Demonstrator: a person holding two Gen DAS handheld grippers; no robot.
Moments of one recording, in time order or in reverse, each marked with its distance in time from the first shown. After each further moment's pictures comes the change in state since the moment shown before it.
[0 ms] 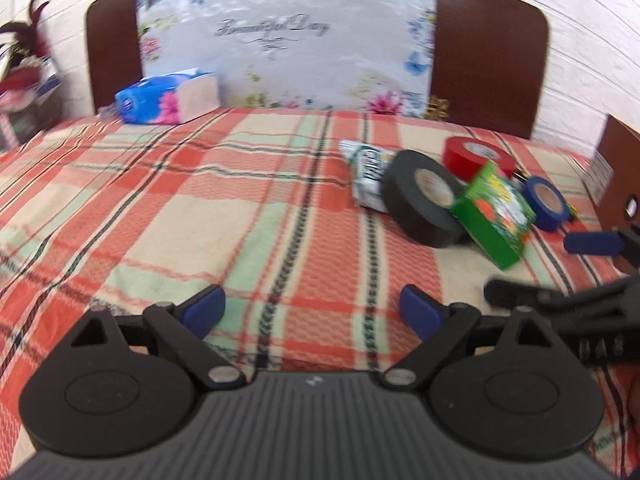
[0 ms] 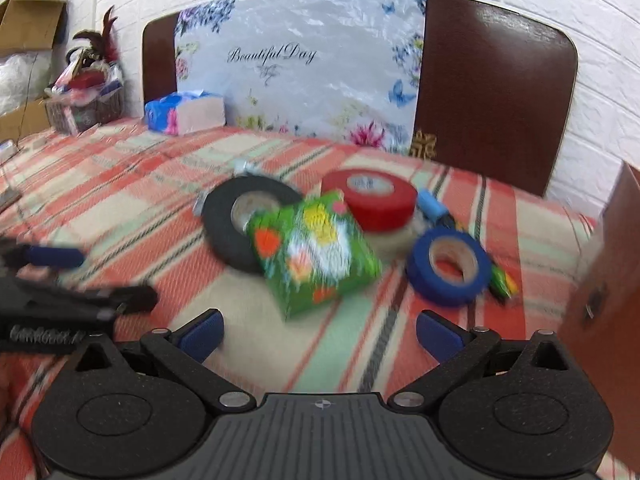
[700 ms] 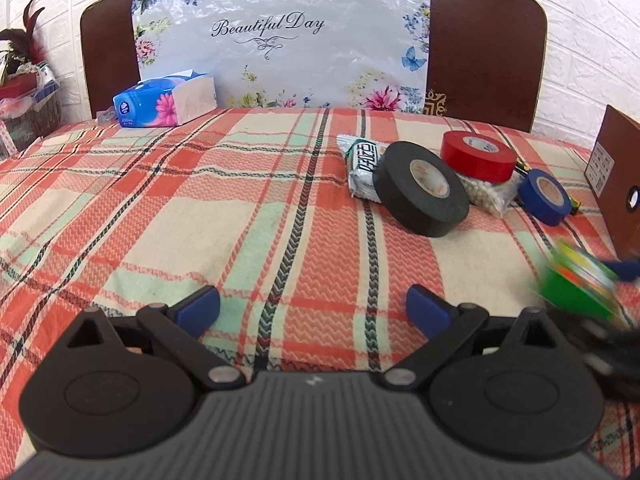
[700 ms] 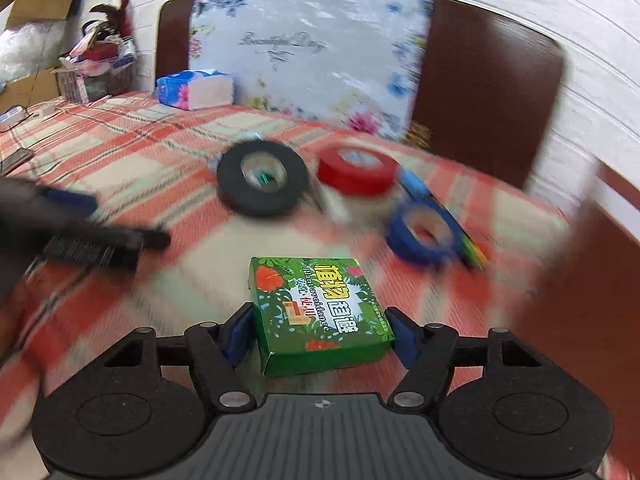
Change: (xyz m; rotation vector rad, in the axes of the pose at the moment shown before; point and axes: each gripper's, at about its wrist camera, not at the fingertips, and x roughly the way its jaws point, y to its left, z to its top) left arm 0.001 -0.005 -0.001 0.052 0.009 -0.002; right arm -0.053 -0.003 -0.039 -0.045 0.048 -0.051
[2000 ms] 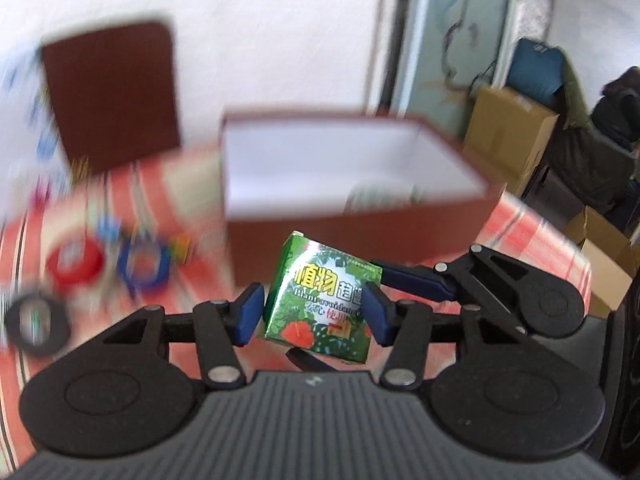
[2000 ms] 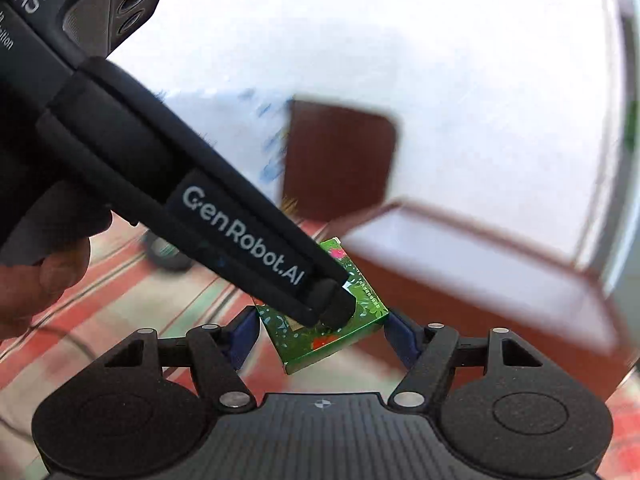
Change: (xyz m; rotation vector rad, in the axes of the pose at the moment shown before) left arm -0.100 -0.202 0.078 0.420 0.034 -0.708; right arm -0.123 -0.047 -0.031 0.088 -0.293 -0.279
